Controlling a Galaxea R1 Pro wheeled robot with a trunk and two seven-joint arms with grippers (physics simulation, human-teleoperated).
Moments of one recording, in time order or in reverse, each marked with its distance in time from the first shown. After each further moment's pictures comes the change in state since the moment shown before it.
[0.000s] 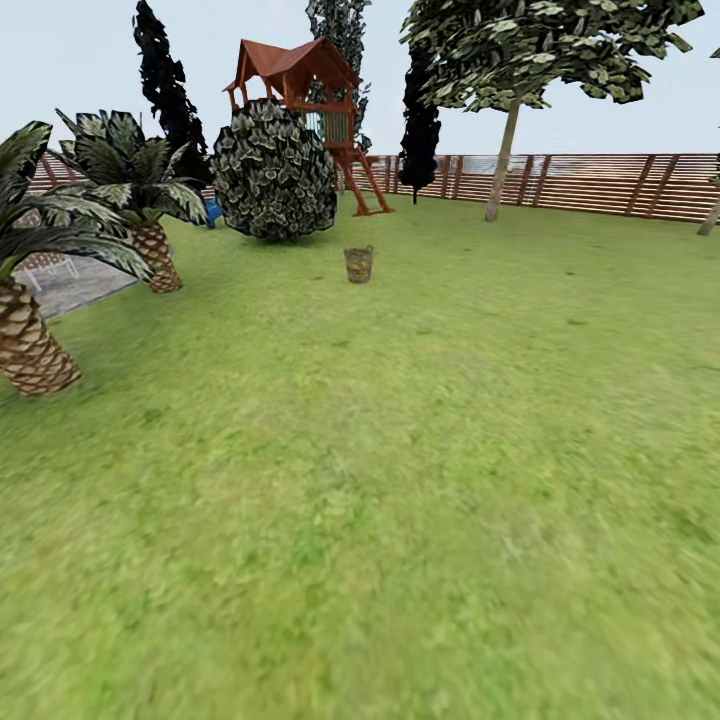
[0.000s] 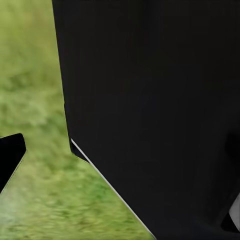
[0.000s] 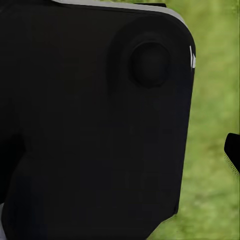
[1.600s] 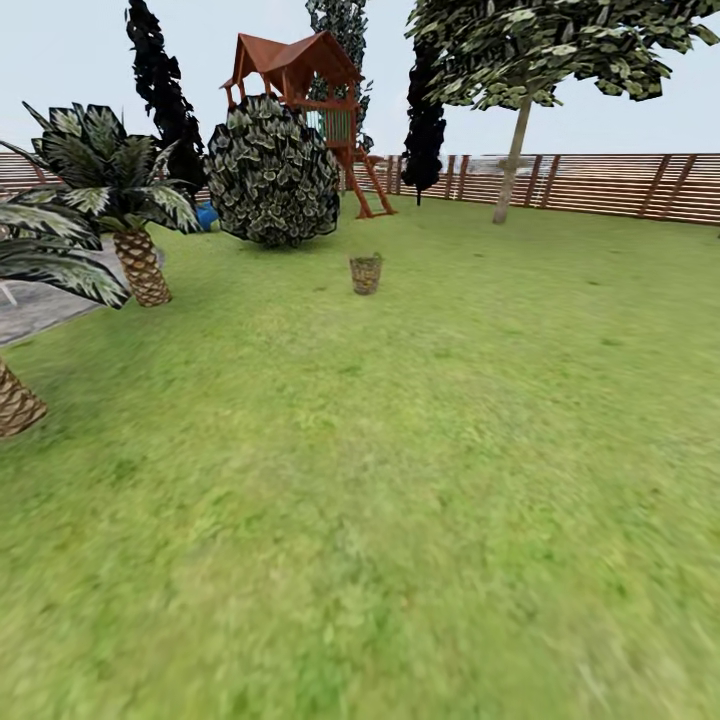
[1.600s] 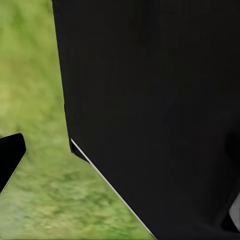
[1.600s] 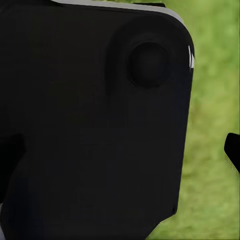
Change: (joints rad) left arm 0.000 0.000 0.000 0.000 0.000 0.000 0.000; right arm 0.000 -0.002 0.000 0.000 0.000 0.000 0.000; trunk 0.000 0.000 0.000
